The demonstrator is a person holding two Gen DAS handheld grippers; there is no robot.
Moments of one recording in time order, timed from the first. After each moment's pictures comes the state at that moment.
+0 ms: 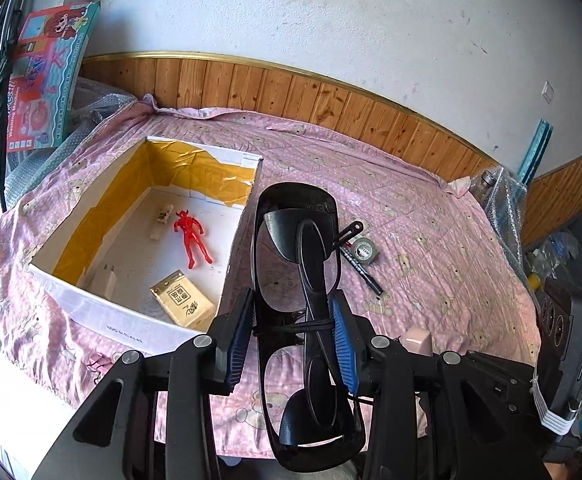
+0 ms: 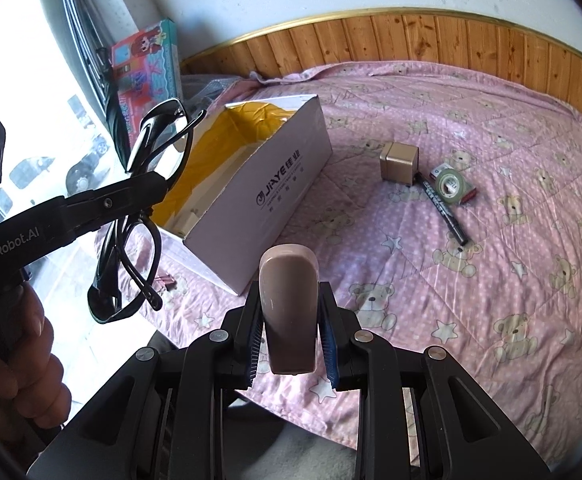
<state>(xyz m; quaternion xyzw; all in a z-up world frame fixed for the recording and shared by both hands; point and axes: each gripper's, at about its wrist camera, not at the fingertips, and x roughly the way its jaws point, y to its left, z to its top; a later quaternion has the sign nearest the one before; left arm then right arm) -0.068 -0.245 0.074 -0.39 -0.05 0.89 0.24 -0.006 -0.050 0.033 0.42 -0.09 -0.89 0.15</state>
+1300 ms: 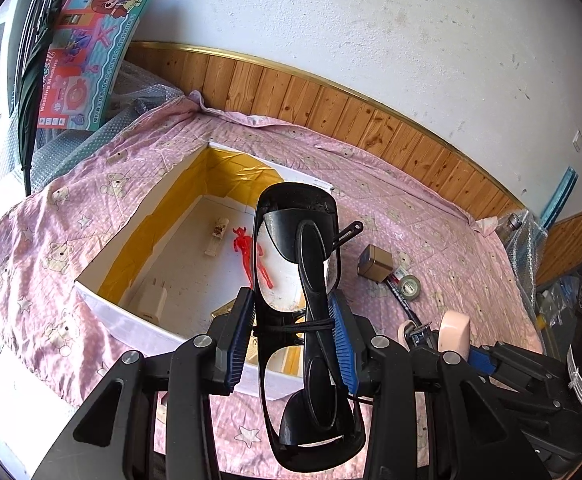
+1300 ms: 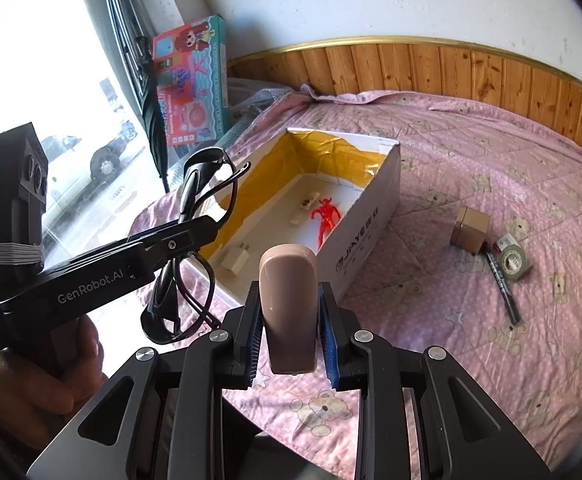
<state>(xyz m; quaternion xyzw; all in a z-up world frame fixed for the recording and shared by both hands) -0.122 -0.320 0.070 -0.39 -0.10 0.90 0.19 -0.063 -0.128 0.077 0.40 -0.06 -0.89 0.21</state>
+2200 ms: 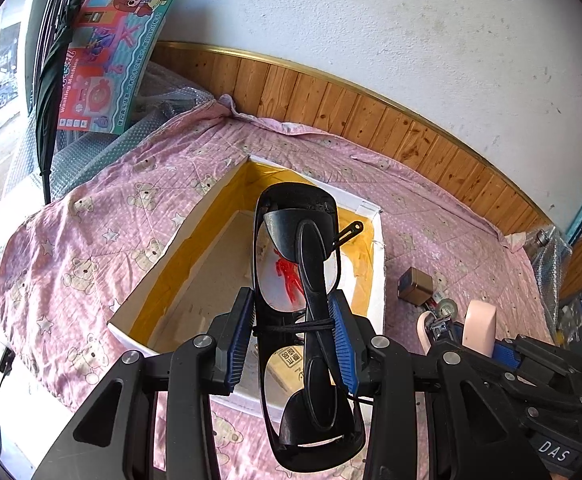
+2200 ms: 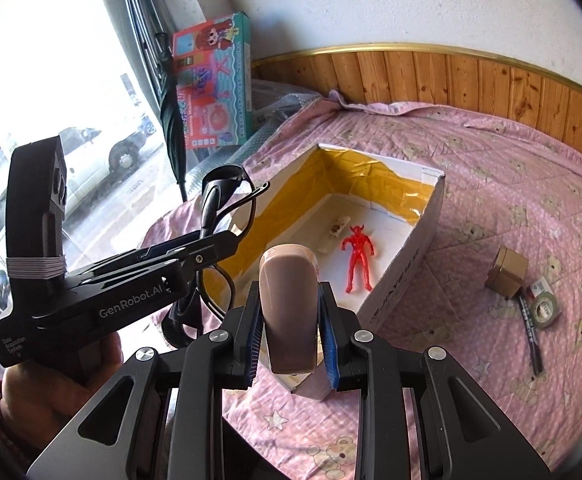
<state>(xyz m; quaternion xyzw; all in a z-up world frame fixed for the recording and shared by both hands) -0.166 -0.344 0.065 -0.39 -0.09 0.90 0.15 -0.109 -0.162 0.085 0.39 -0.05 -0.88 0.25</state>
